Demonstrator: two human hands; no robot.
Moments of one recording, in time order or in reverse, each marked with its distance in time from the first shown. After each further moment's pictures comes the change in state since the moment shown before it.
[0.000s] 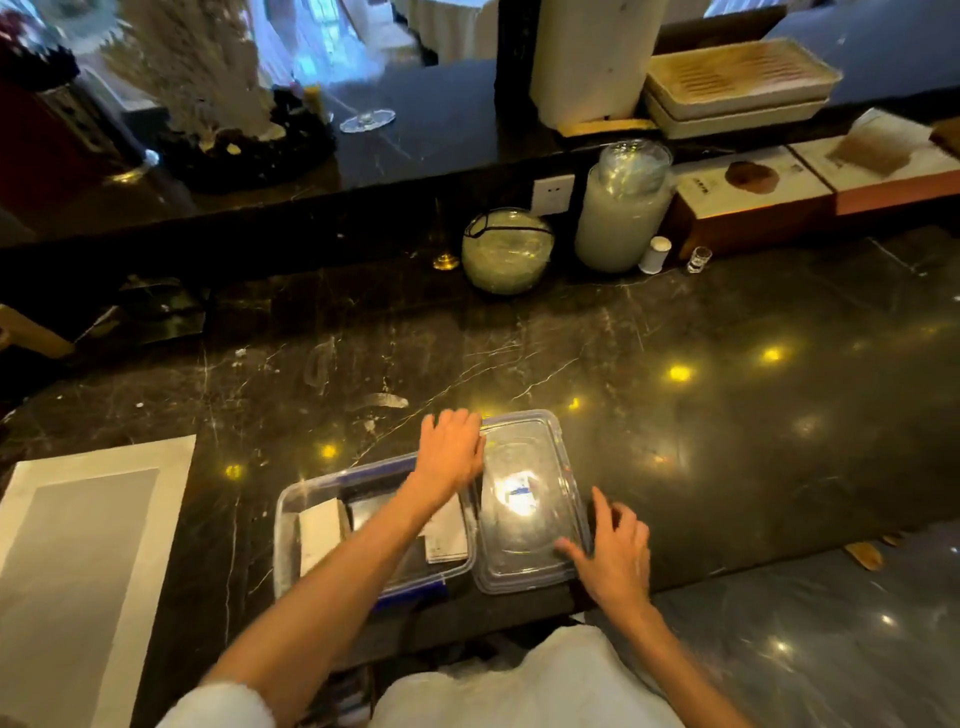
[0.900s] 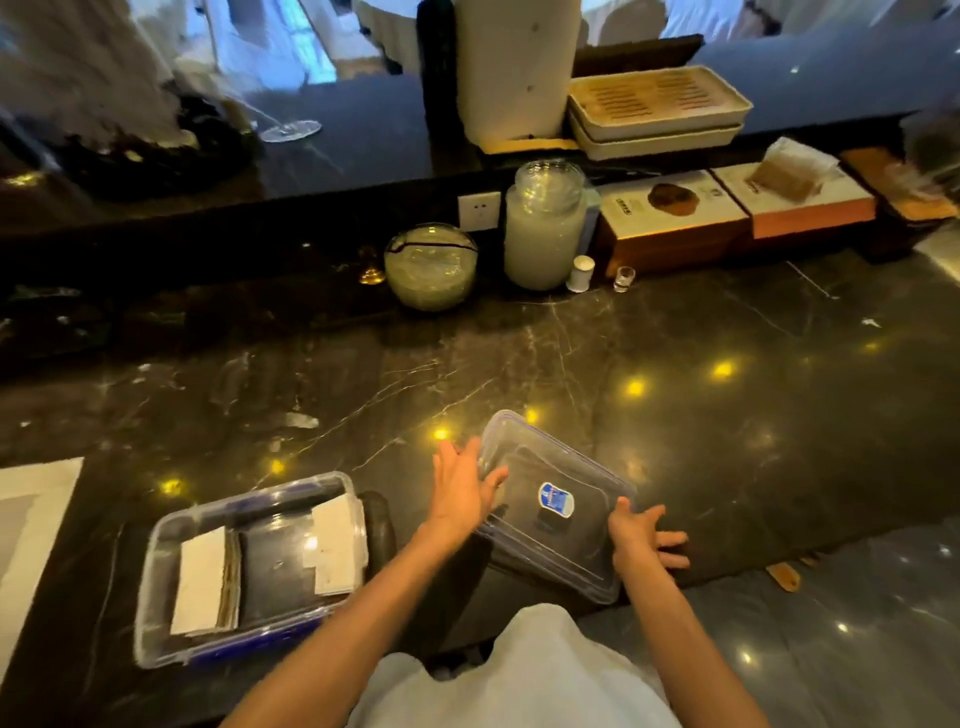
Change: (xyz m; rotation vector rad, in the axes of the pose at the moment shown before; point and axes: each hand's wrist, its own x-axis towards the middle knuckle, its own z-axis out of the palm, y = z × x) left_hand 0.014 0.154 0.027 -0.568 0.021 -0.180; right_hand 0.106 0.109 -0.084 0.629 -0.017 0.811
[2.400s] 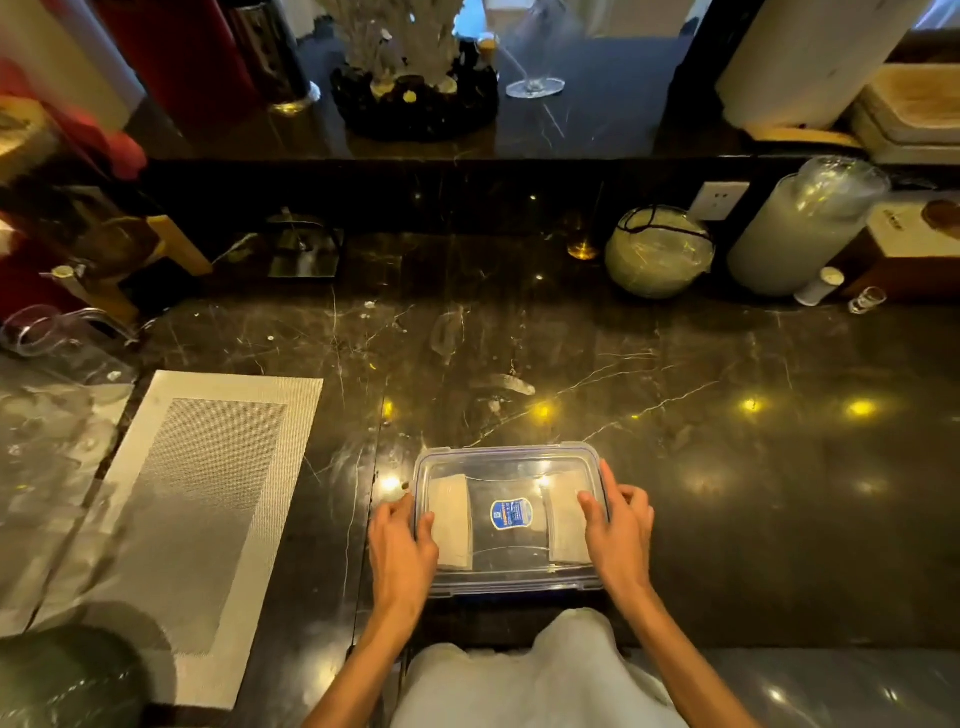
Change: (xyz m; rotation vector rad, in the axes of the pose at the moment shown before) left_hand -0.150 -0.289 -0.186 -0.260 0.379 -0.478; right_hand -0.242 -0.003 0.233 -0.253 -0.112 -0.916
